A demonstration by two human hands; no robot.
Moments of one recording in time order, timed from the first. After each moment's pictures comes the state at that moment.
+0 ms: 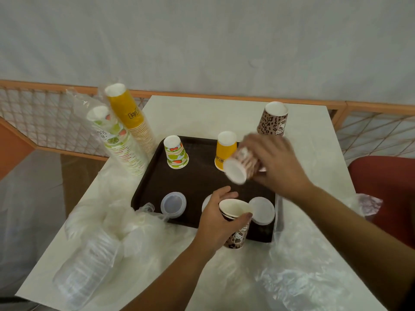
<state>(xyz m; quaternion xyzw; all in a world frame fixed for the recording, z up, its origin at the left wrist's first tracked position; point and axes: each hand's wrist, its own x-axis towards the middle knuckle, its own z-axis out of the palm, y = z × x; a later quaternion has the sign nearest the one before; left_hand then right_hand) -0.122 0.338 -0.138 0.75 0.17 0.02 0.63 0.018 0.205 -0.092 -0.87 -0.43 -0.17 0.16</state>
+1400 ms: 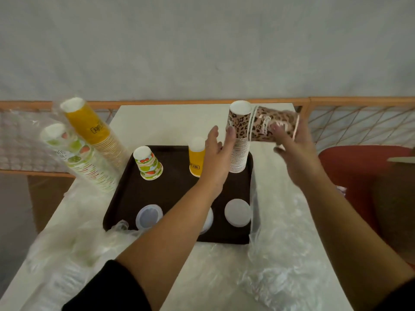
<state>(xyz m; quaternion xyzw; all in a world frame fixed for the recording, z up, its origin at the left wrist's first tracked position) -0.003 0.299 -0.062 0.69 0.13 0.04 0.71 0.031 0.146 -0.055 -0.65 -0.05 0.00 0.76</state>
